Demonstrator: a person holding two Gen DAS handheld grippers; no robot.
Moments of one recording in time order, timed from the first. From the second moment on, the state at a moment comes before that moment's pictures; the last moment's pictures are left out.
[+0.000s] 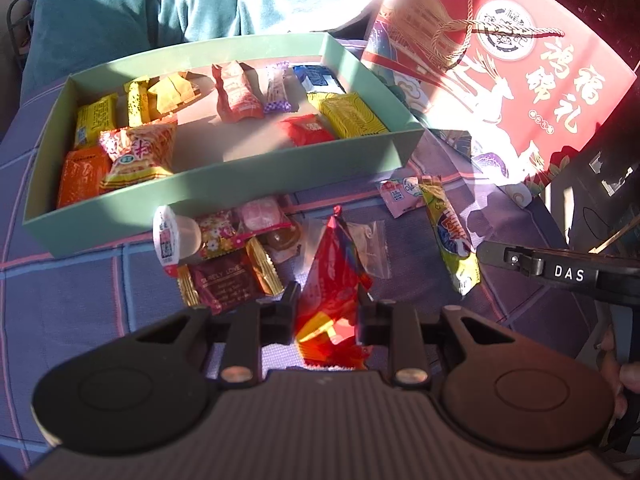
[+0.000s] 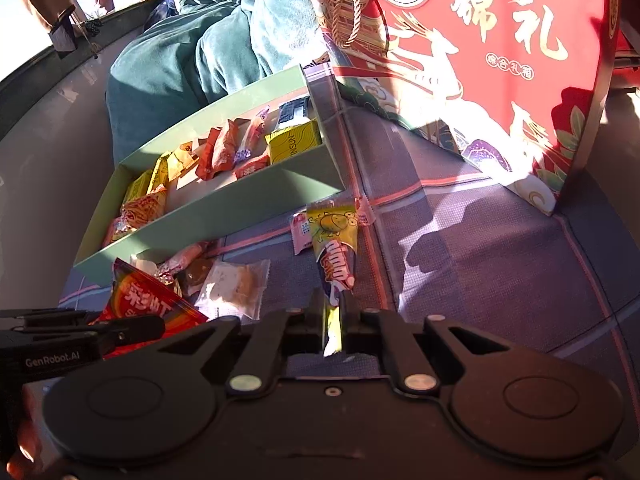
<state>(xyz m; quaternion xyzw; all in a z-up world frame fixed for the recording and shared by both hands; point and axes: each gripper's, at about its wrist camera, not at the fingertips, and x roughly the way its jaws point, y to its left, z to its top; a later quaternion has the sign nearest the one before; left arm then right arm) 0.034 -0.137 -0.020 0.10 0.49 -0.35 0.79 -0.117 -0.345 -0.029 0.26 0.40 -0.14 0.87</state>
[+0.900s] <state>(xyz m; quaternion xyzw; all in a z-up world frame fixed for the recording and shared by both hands) 0.050 -0.131 -0.038 0.07 0.52 -0.36 0.77 -0.086 -0.345 -0.031 0.22 0.42 -0.12 0.87</state>
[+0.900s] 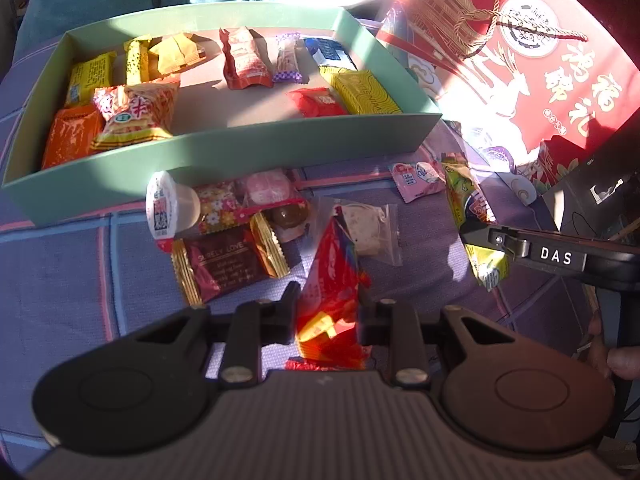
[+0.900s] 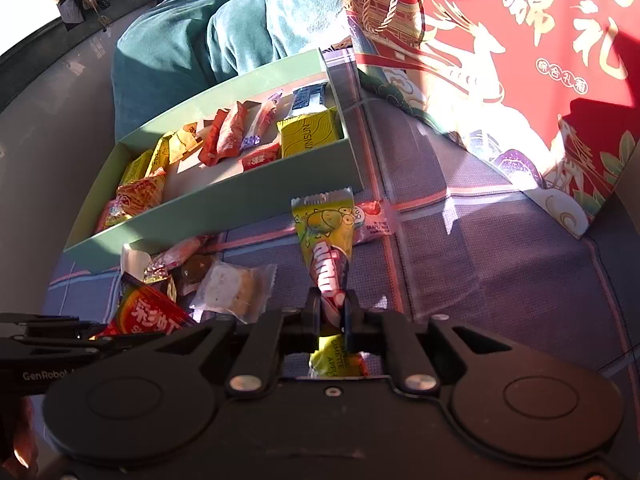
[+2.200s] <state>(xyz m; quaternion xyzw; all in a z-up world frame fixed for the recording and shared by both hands) 0.171 -0.133 0.008 0.06 0.45 -0.28 0.85 0.071 -0.336 0.024 0.22 0.37 -0.07 0.90</state>
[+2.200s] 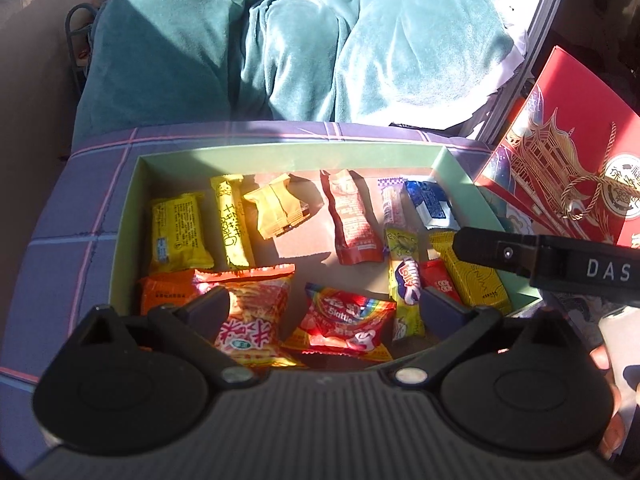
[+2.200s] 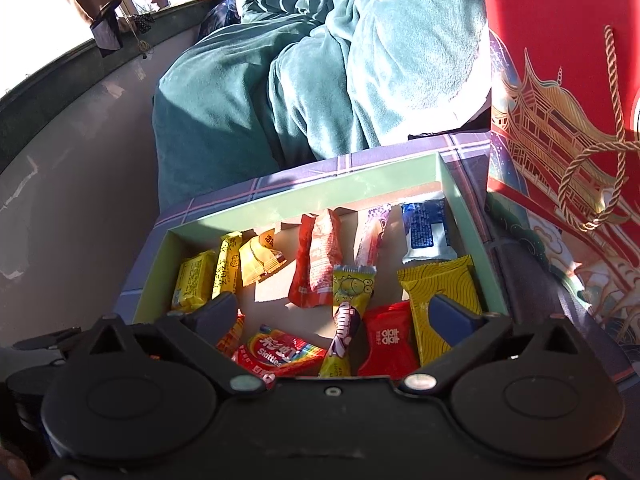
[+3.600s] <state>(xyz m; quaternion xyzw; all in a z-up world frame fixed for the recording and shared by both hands) 0.089 -0.097 -0.067 0.18 0.48 -0.30 0.80 -0.045 -0.334 -0.039 0.29 0.43 -0.11 0.85</state>
